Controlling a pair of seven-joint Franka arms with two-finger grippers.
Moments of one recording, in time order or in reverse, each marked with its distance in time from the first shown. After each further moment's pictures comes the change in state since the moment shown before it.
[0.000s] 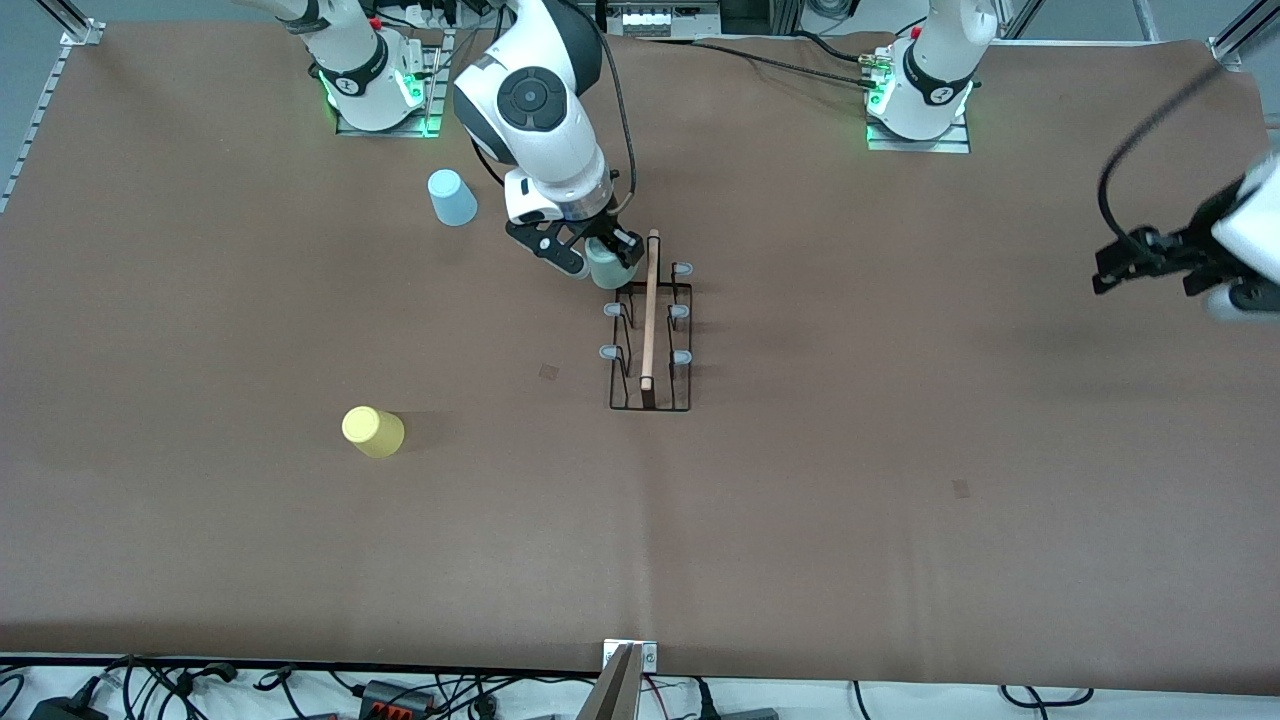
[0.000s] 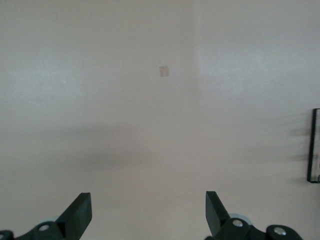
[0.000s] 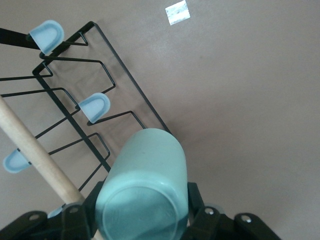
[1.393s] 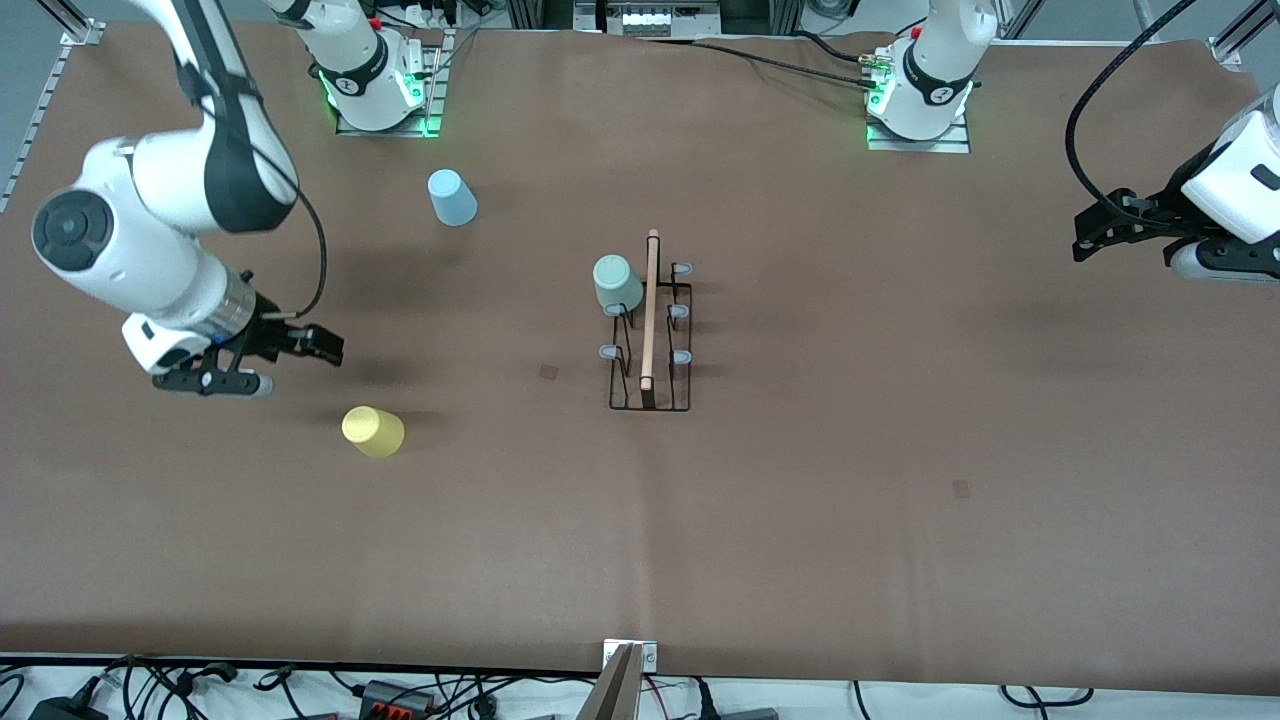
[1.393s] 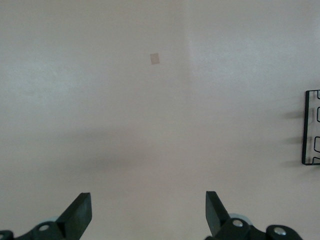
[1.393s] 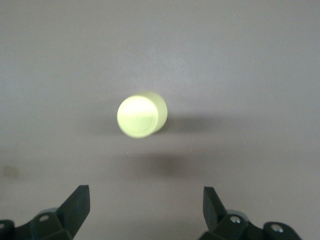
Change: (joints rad) left arm -0.006 -0.053 -0.017 -0.062 0.000 -0.018 0.005; right arm -0.495 -0.057 -0.234 0.003 -0.022 -0.093 -1.304
